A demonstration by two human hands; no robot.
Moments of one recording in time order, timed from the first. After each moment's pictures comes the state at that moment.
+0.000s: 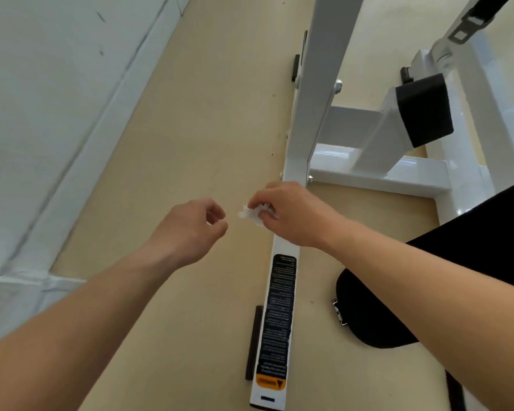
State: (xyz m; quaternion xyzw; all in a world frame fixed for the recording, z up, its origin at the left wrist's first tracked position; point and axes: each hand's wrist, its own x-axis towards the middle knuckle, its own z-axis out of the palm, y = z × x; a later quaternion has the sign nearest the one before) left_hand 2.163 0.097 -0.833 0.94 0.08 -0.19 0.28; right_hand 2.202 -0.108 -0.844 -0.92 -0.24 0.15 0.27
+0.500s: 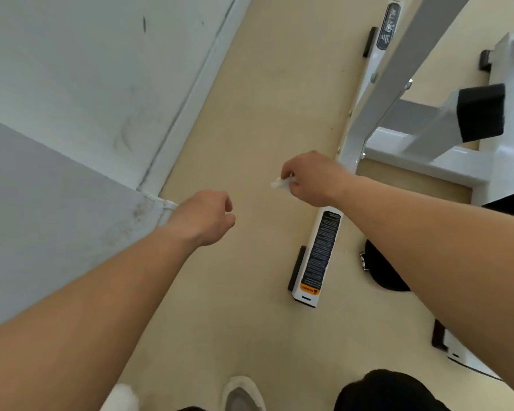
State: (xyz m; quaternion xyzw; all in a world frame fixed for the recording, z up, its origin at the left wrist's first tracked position) left_hand 2.066 0.181 -0.725 0.94 0.12 -0.30 0.14; right_hand 2.171 -0.023 -0.733 -0.92 -0.26 0.27 0.11
